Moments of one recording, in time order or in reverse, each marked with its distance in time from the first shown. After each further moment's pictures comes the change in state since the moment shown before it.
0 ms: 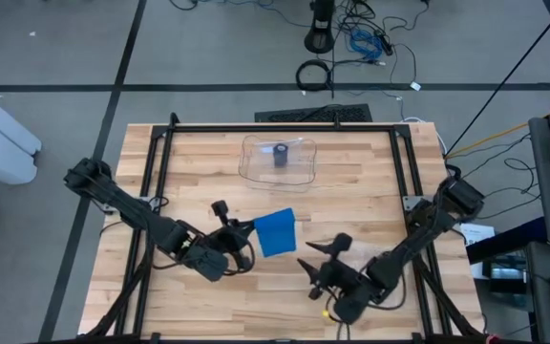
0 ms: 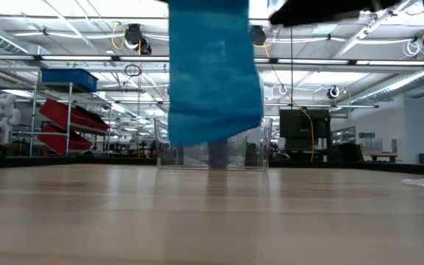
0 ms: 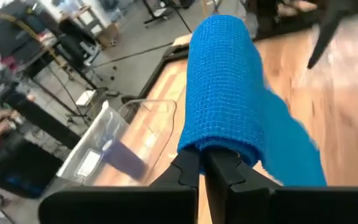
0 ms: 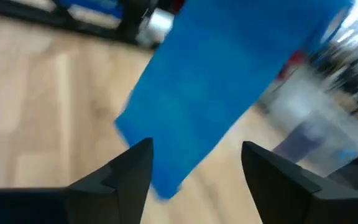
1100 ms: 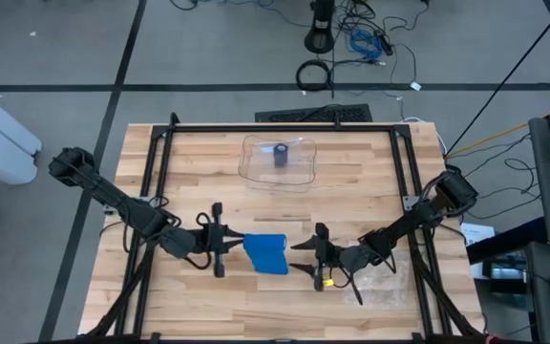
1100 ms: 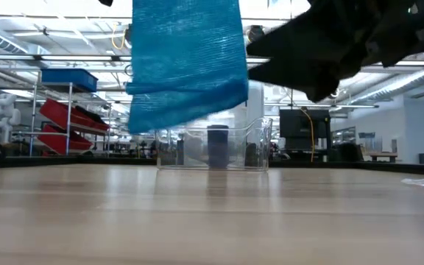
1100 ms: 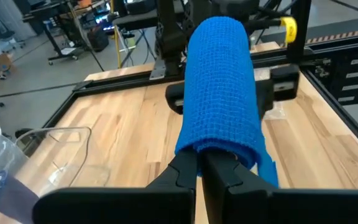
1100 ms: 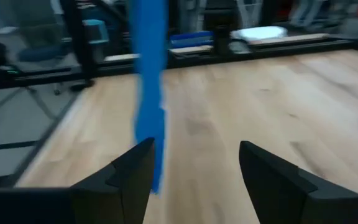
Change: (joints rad) left arm -0.006 -0.260 -0.331 0.421 0.388 0.140; right arm -0.200 0.000 -0.434 1.009 -0.635 -0.126
